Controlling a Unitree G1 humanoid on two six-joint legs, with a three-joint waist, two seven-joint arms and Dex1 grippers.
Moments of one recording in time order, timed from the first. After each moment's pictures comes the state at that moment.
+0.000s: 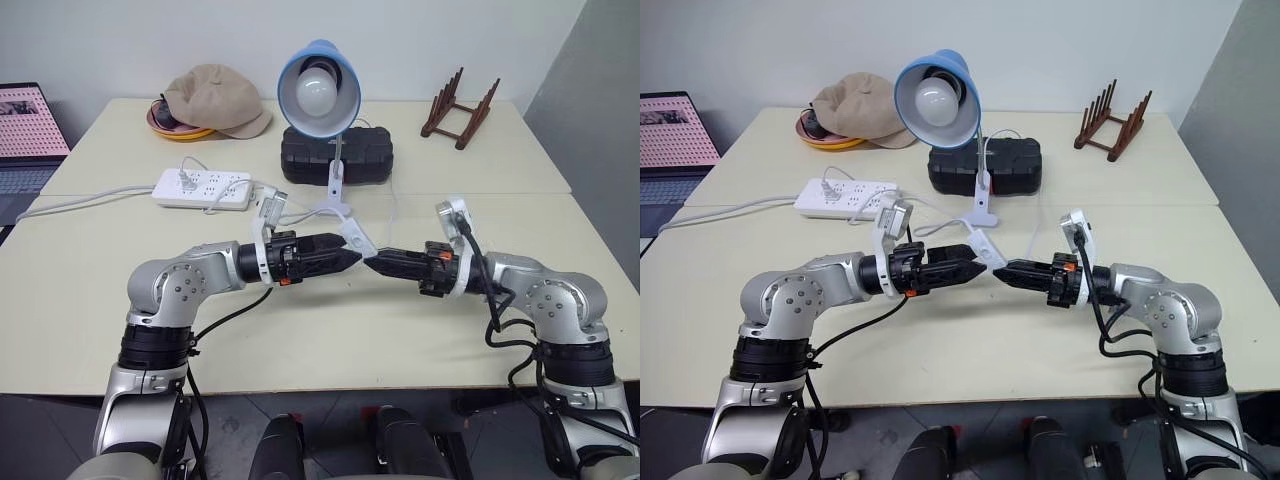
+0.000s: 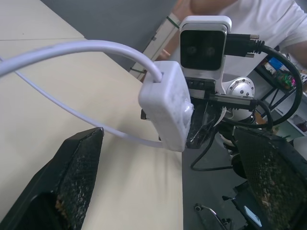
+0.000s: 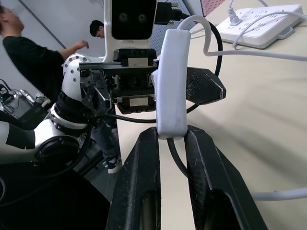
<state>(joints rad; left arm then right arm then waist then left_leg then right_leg) -0.59 0.46 0.04 -0.03 -0.88 1.03 -0.96 -0.51 -0.46 -0.06 -0.19 0.85 1.06 0.90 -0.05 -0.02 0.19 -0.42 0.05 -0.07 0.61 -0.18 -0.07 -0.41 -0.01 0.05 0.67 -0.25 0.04</state>
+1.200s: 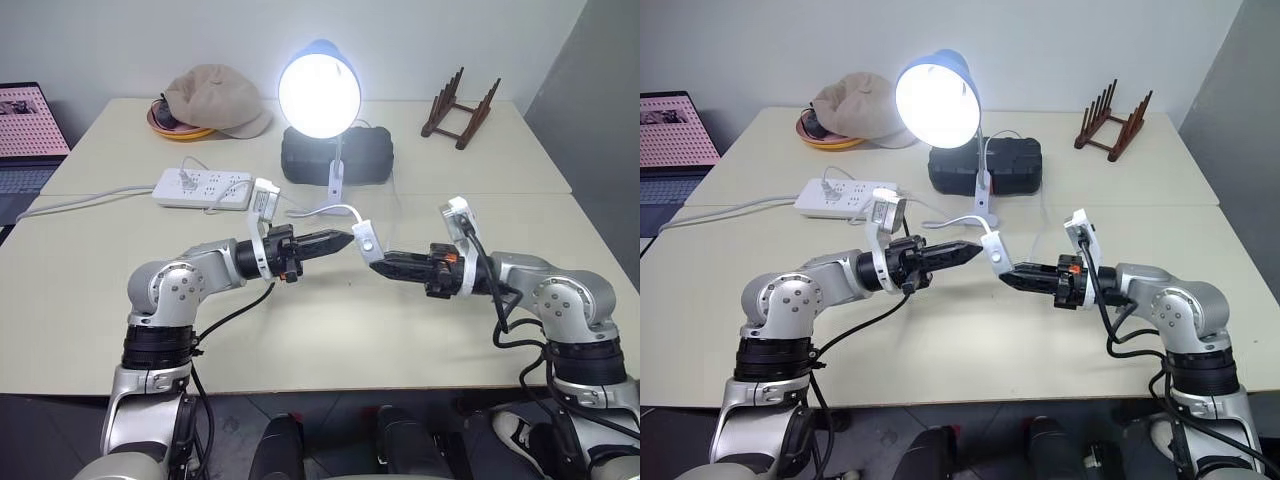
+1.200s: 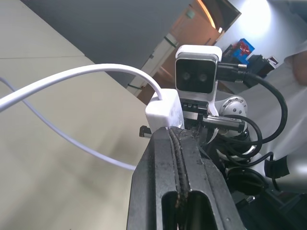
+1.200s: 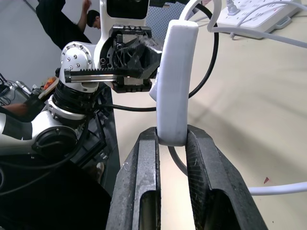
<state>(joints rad) -0.59 0.42 0.11 -0.02 -0.94 1.06 -0.90 -0.51 -0.51 -0.03 -0.17 0.84 1.04 0.92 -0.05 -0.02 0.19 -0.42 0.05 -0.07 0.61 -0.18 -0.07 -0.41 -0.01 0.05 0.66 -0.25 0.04</state>
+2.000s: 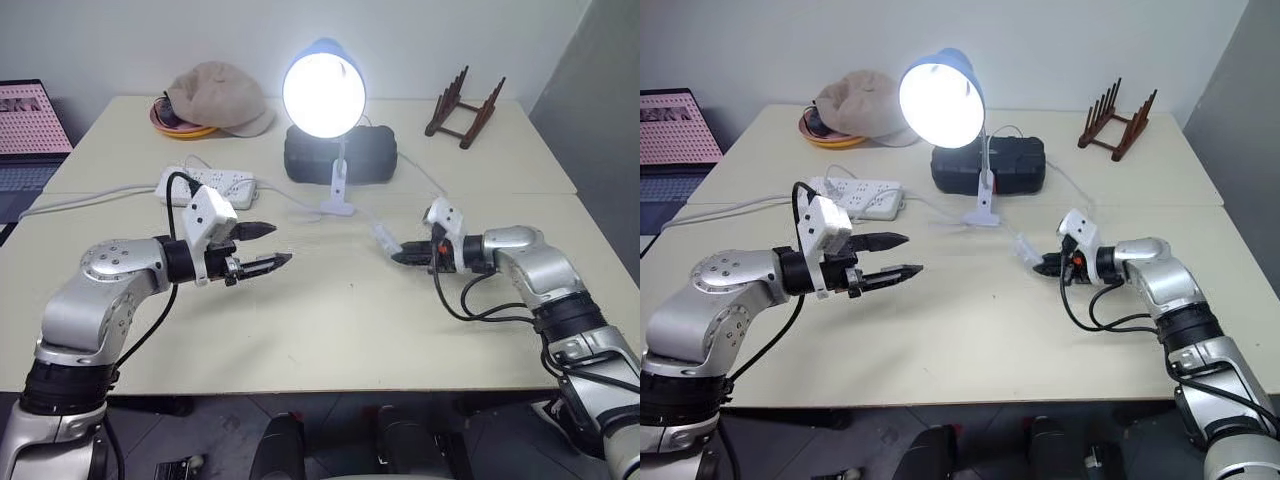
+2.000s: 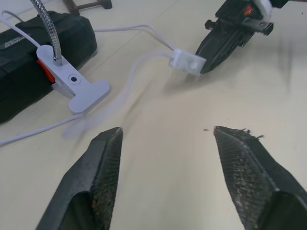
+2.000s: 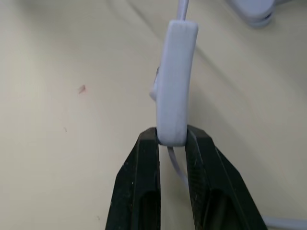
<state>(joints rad) -0.35 0.81 0.07 -0.27 -0.48 0.52 -0.97 -0.77 -0.59 0.34 0.53 0.16 0.24 1.12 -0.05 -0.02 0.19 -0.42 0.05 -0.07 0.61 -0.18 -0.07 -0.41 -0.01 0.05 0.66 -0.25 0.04</state>
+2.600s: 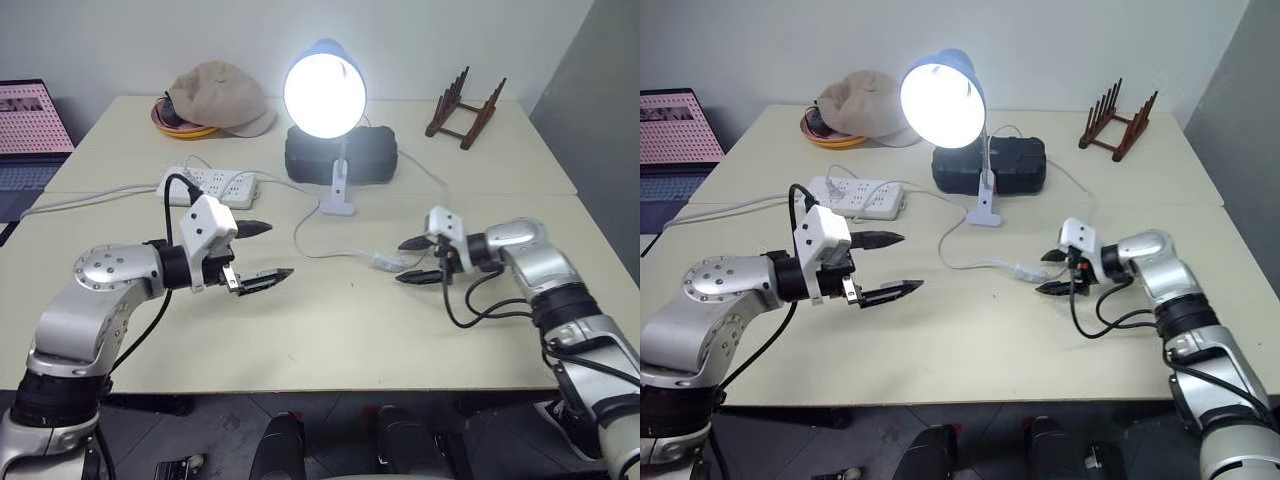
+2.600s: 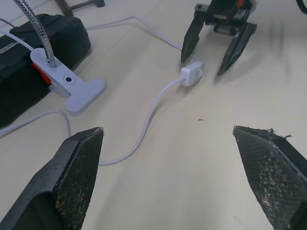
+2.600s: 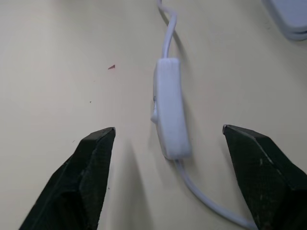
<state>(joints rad) -0.36 0.83 0.08 -0.25 -0.46 0.49 -0.99 -0.76 -0.64 0.24 0.48 0.14 0.18 1.31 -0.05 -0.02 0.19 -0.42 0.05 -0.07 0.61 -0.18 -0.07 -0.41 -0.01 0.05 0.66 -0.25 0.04</state>
